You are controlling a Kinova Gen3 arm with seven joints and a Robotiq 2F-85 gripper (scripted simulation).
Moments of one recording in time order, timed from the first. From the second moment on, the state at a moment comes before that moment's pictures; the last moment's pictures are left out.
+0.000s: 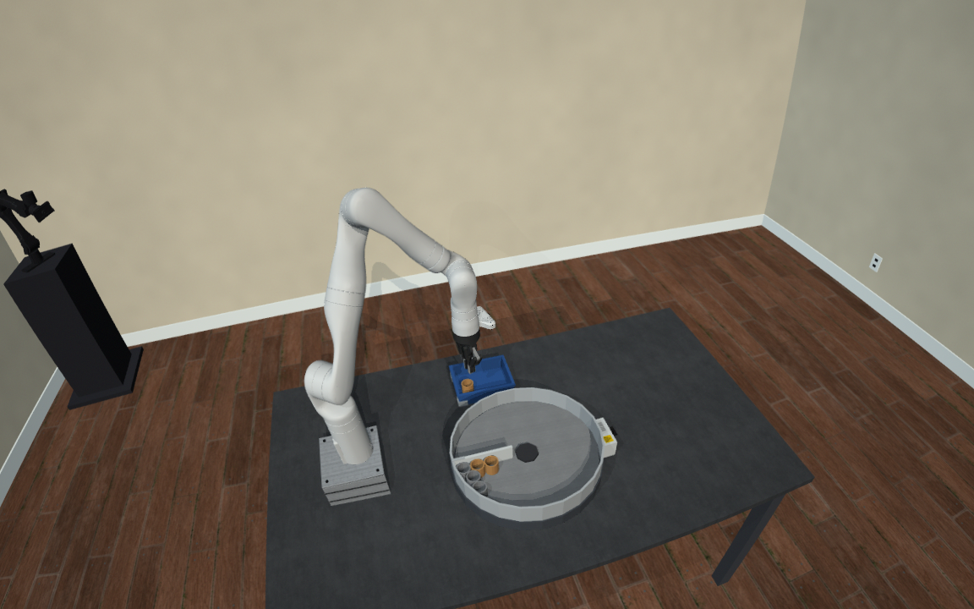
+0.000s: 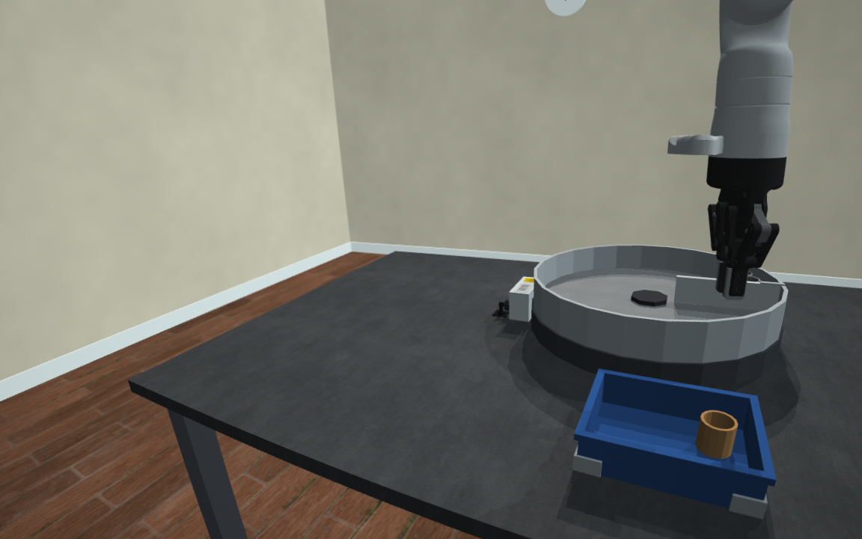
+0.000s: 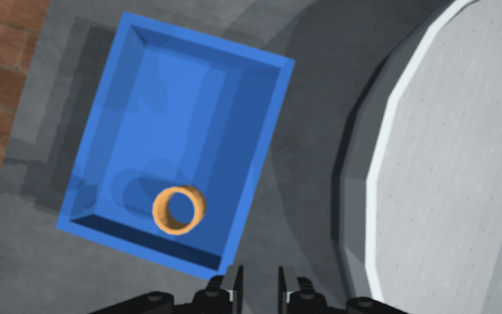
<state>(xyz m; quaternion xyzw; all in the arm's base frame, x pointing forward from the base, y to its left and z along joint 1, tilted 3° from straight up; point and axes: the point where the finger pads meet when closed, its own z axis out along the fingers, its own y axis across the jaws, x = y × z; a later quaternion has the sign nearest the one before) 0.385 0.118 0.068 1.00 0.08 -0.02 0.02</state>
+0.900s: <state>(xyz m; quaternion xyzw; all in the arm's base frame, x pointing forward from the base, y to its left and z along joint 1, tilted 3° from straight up) 0.367 0.005 0.062 1.00 0.08 -0.02 0.02</state>
